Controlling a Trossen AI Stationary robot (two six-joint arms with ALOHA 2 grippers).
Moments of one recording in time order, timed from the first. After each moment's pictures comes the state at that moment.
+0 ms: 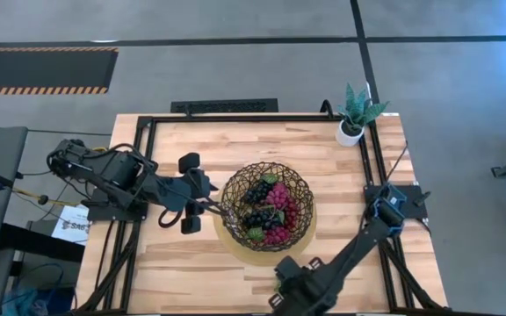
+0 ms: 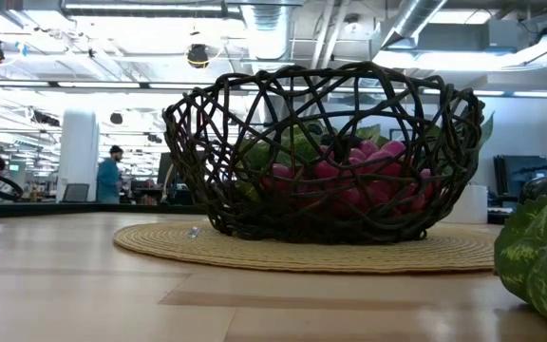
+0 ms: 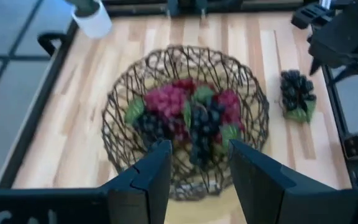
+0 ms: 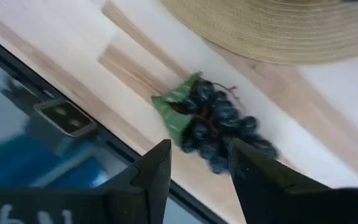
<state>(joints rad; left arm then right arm) -0.40 1.42 1.76 -1.17 -0.40 -0.31 0.73 2.23 2.17 -1.41 0.15 1.60</state>
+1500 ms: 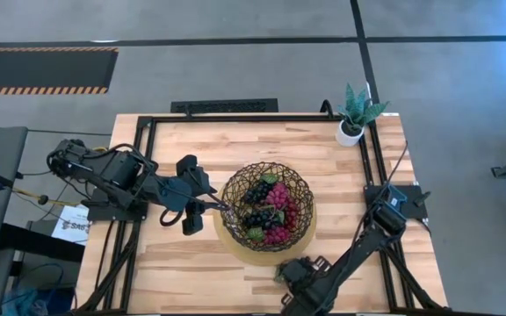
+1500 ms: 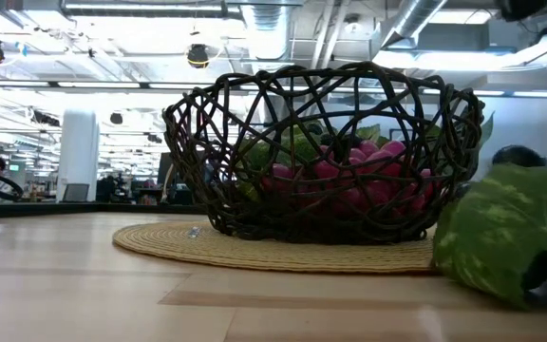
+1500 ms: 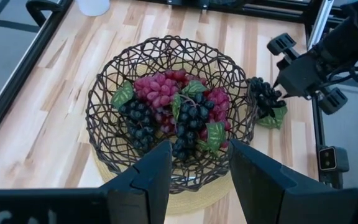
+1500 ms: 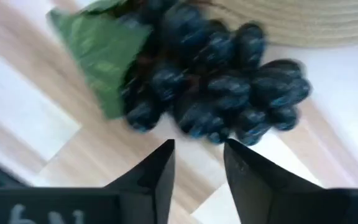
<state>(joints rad) -0.40 1.42 1.76 -1.18 -0.37 -0.46 0.76 2.25 1.84 -1.26 0.17 1.54</state>
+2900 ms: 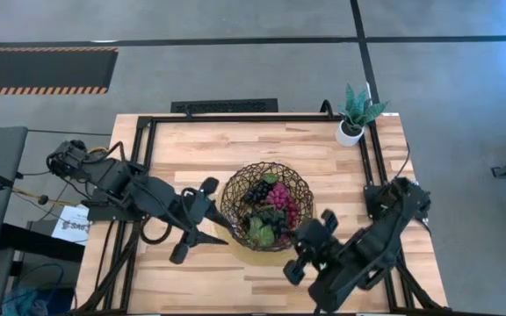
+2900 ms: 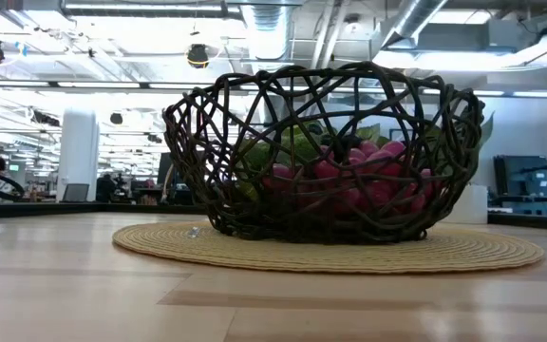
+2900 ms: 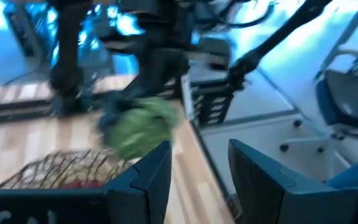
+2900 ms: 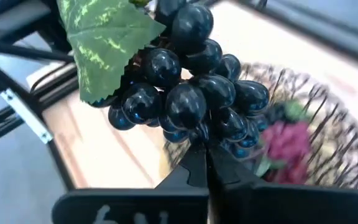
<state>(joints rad) -0.47 1.42 1.72 -0.68 -0.10 -0.16 0.73 1.96 2.29 -1.50 0.89 1.27</state>
